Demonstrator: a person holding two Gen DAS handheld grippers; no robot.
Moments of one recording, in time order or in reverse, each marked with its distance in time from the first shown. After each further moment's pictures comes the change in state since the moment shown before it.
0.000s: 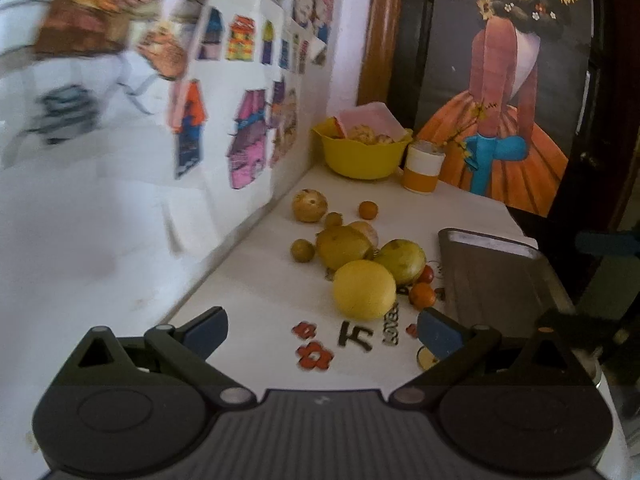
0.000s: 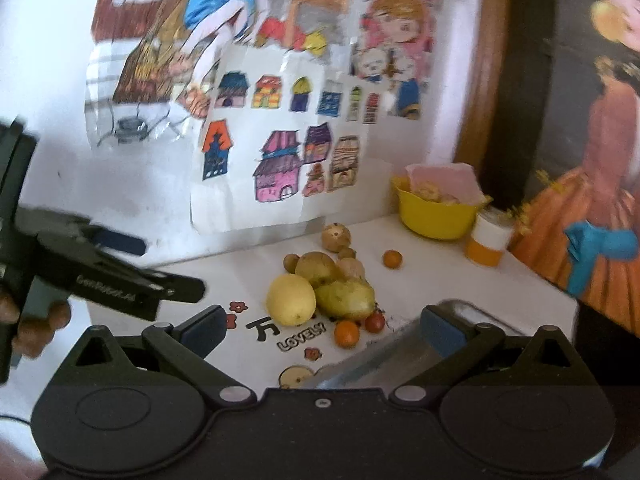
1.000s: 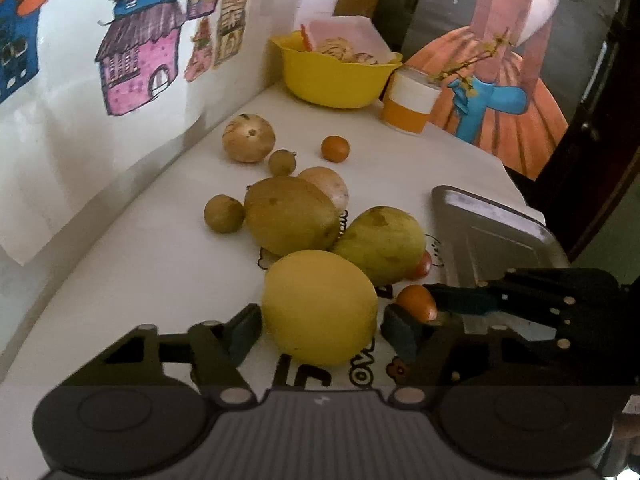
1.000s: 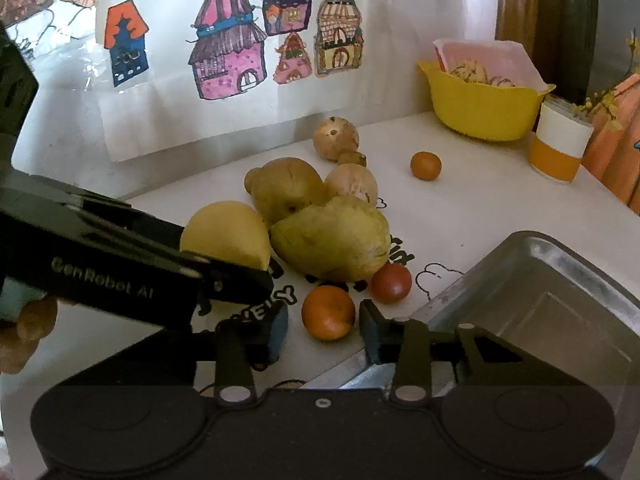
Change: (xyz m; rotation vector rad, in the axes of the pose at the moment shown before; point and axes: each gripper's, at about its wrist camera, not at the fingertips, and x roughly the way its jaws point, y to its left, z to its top) left arm 0.134 -0.016 0.015 -0.044 0.227 -0.123; right arm 0.165 -0.047 -0.034 0.142 0.237 0.118
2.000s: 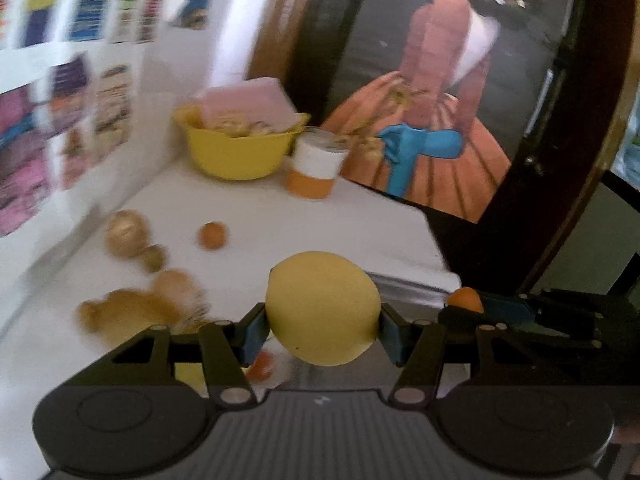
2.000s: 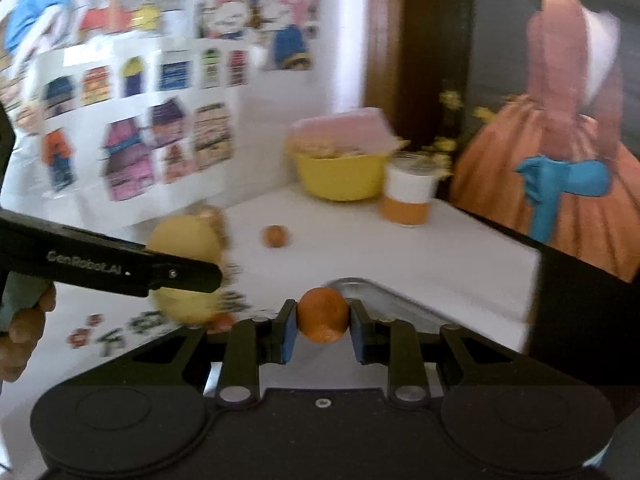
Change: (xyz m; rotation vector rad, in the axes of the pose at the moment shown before) left arm -0.003 -0.107 0.054 0.051 -0.136 -0.122; right arm -0.117 -0.106 0.002 0.111 -0.177 -0.234
